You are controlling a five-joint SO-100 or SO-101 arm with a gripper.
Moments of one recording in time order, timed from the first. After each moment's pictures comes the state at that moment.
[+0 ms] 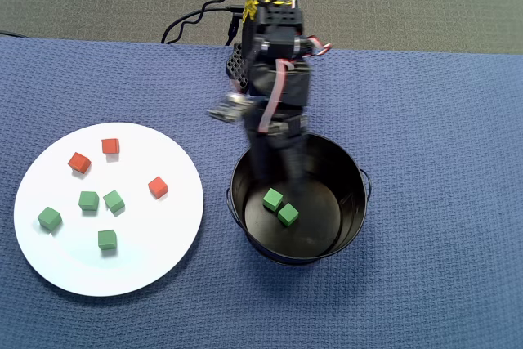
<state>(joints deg) 1.0 115.0 99.8 57.2 -46.8</state>
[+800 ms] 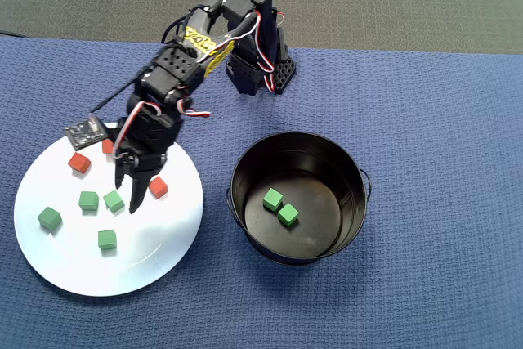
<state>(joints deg) 36.7 81.8 84.5 46.5 -72.0</state>
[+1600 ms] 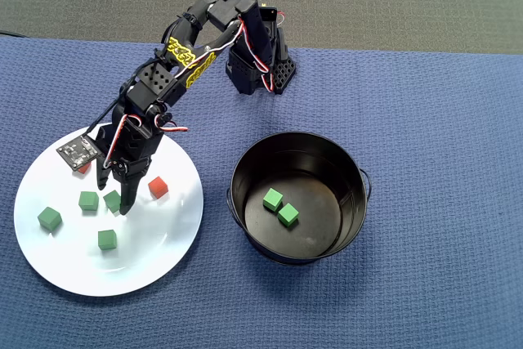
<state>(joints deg) 42.0 74.2 93.5 32.3 -88.5</state>
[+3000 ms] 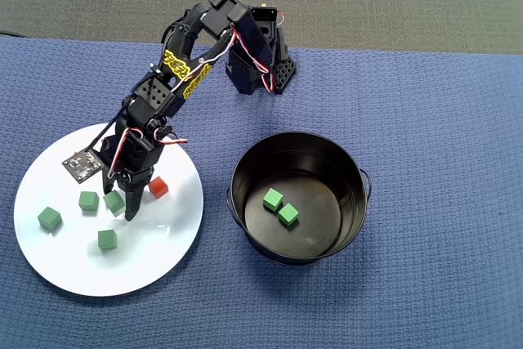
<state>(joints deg) 42.1 68.4 96.9 25.1 -88.5</state>
